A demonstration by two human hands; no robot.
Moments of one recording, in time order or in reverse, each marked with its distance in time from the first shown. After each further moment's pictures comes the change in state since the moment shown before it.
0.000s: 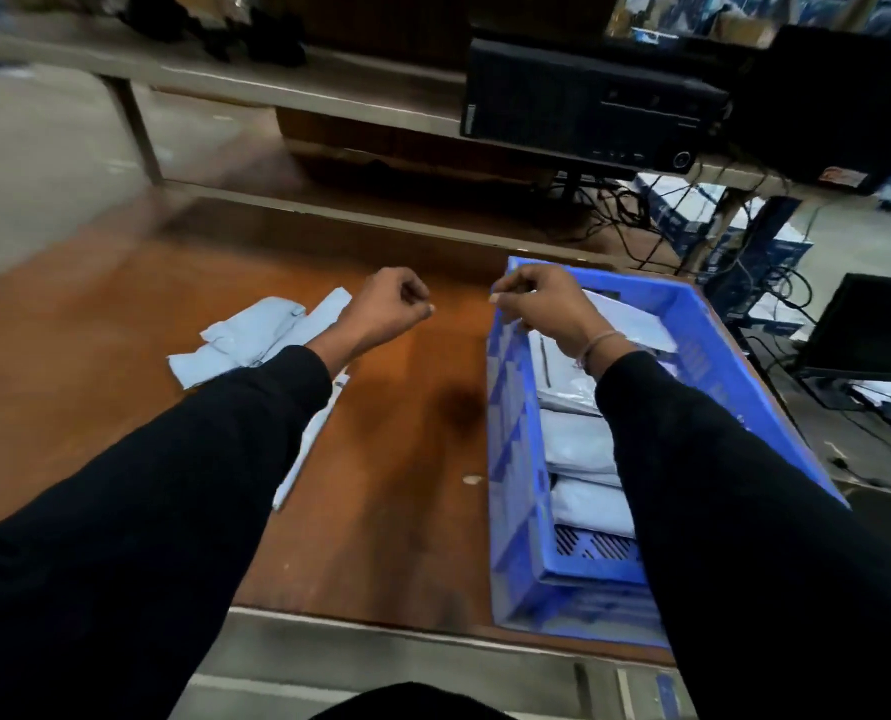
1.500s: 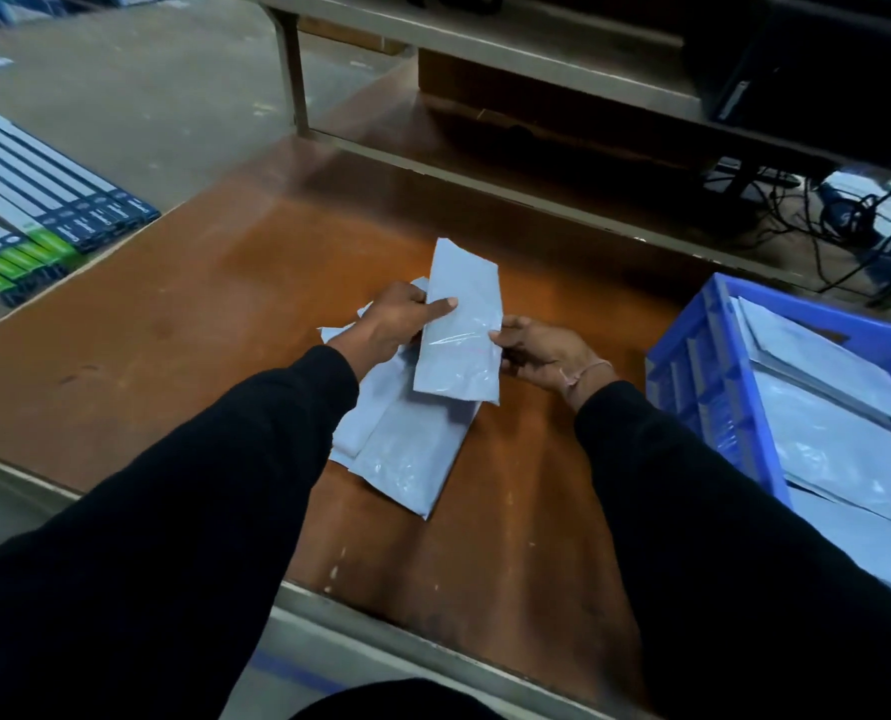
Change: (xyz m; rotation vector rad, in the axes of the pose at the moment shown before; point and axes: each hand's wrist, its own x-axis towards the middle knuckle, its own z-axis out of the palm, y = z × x) left_hand -0.012 -0.177 -0.101 -0.517 0.015 -0.546; right_hand 0.073 -0.019 0.241 0.616 -0.415 0.527
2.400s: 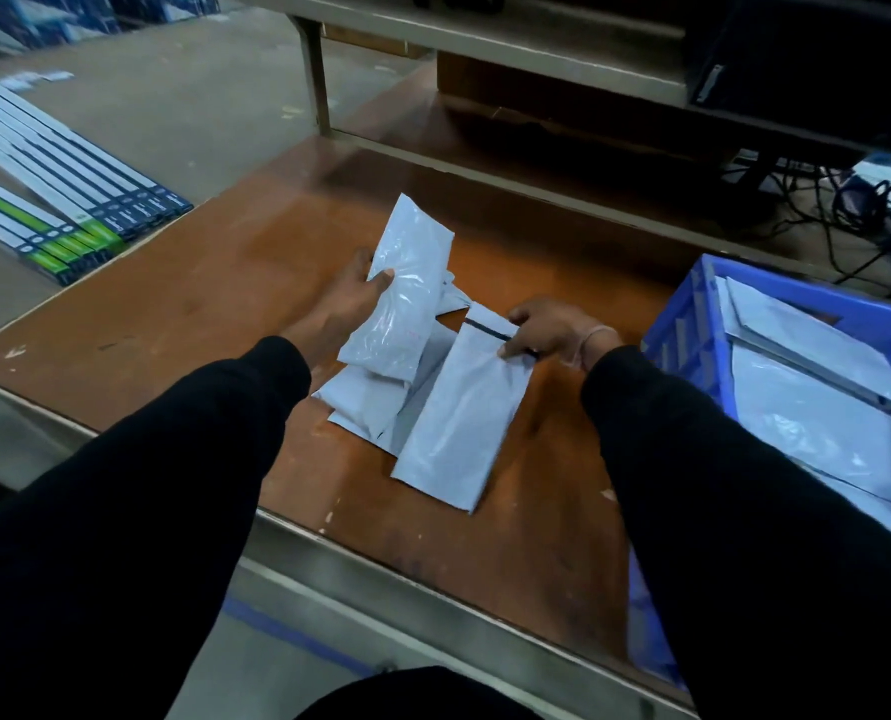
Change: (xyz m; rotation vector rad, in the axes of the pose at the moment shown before) left_hand -0.058 -0.008 -0.034 0.108 0.153 0.117; right_hand -0.049 -0.022 -0.022 -1.119 -0.035 -0.153
